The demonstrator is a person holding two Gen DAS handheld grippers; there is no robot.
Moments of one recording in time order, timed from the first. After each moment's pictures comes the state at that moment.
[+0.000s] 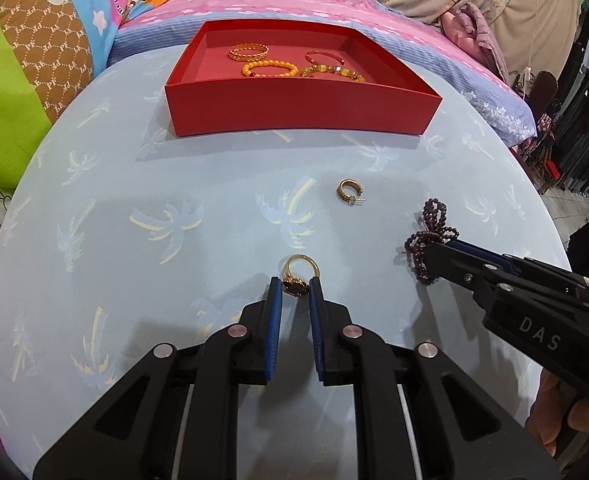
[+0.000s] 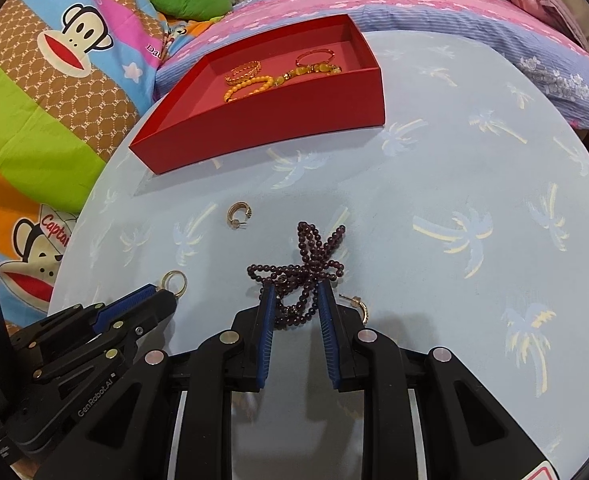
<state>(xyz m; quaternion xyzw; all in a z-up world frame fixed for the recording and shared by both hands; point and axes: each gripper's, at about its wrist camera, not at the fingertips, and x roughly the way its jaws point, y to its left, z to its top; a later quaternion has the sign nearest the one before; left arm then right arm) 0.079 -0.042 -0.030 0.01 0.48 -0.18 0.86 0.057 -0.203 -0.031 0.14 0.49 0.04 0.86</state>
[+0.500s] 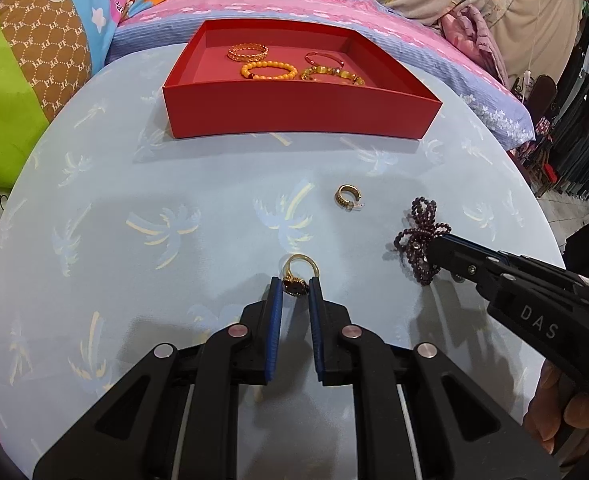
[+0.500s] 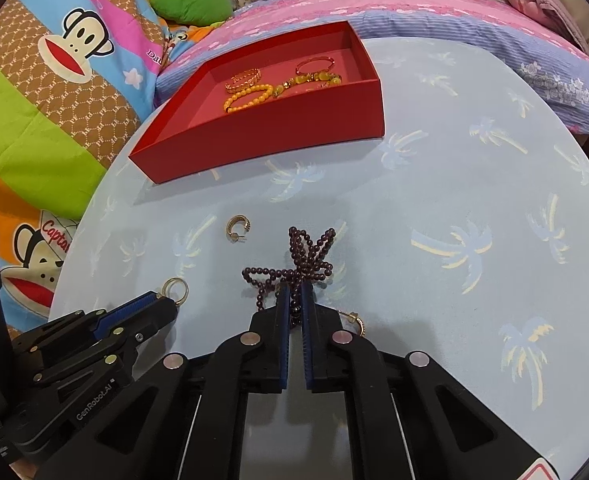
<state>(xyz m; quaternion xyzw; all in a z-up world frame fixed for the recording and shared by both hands) 0.082 -0.043 -0.028 0.00 0.48 -0.18 0.86 0.060 -0.206 -0.026 0.13 0.48 0.04 0.87</state>
